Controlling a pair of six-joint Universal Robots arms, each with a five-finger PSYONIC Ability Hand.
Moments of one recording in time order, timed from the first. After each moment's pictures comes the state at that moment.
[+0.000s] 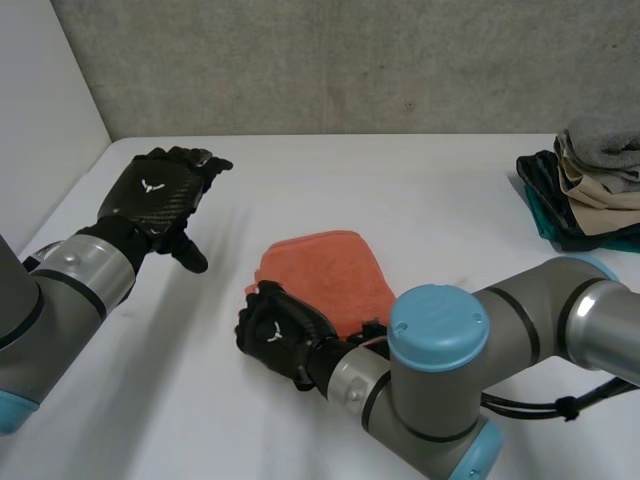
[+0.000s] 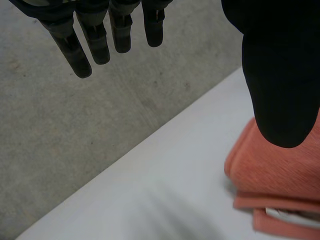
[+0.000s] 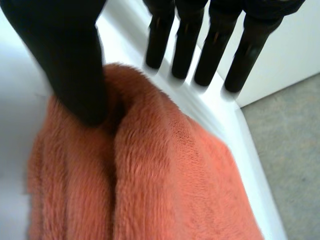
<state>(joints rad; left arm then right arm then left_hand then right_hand) 4.41 -1.69 -1.75 3.37 -1.34 3.41 2.37 -0.91 1.48 -0.30 1.18 2.28 0.19 0.21 0.21 0.20 0.05 0.53 0.53 0.55 0.55 0.39</state>
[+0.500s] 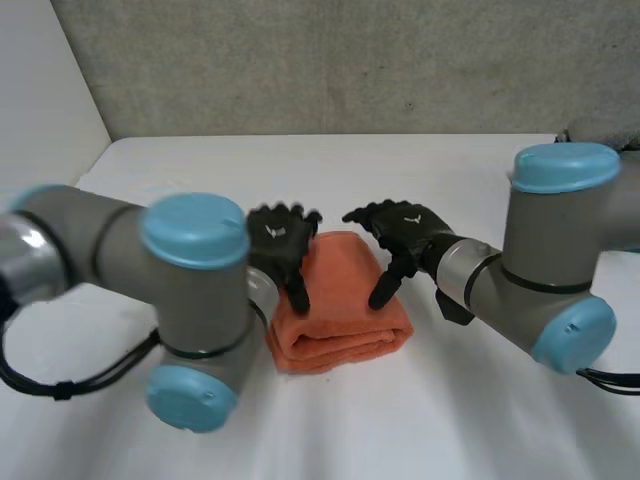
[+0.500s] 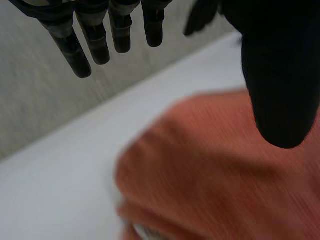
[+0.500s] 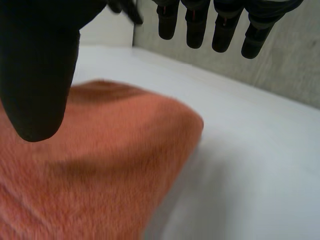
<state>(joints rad) 3.98 -2.19 -1.28 3.18 -1.79 3.28 2.05 -0.97 1.24 0.10 1.28 3.07 0.19 0.21 0.21 0.20 0.05 0.22 0.21 0.21 0.21 0.05</state>
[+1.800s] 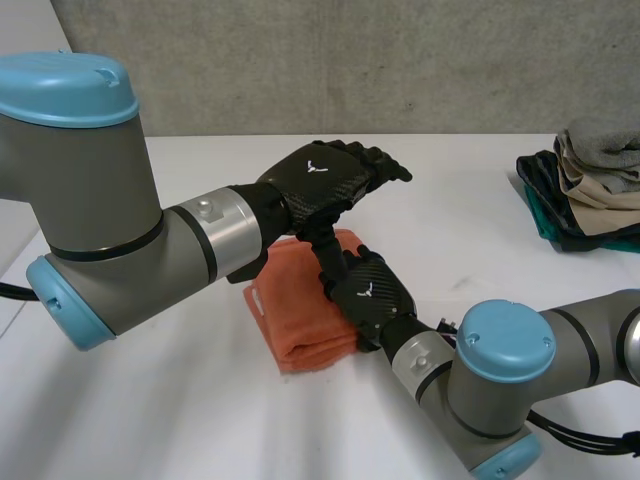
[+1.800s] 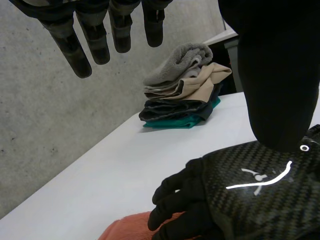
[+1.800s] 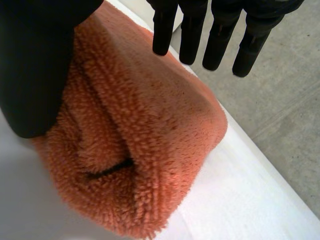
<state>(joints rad) 4.13 -2.02 -1.13 2.96 -1.09 3.35 2.20 -0.93 1.69 -0.61 1.37 2.61 0.19 0.20 0.21 0.20 0.05 0.41 0.40 0.41 0.41 0.21</state>
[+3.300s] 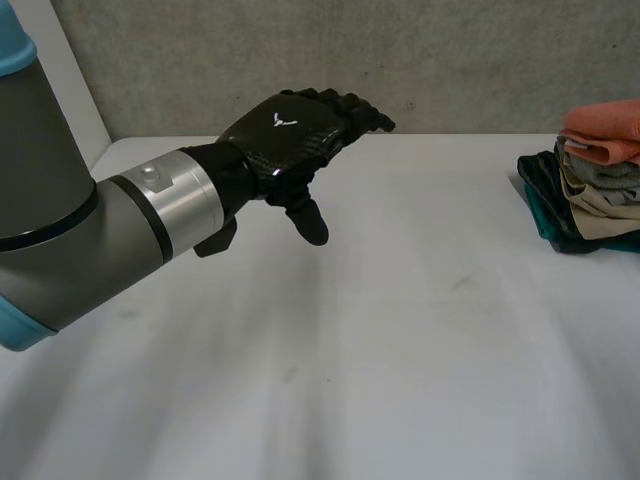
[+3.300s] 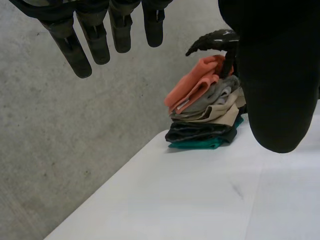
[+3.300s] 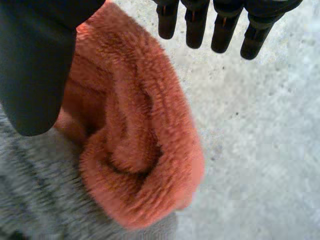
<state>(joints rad) 4.17 -1.86 -1.19 2.98 -1.09 3.33 1.19 -0.96 1.24 -0.59 0.94 3.01 0.19 0.20 0.21 0.20 0.05 0.23 0.22 0.23 0.23 0.05</state>
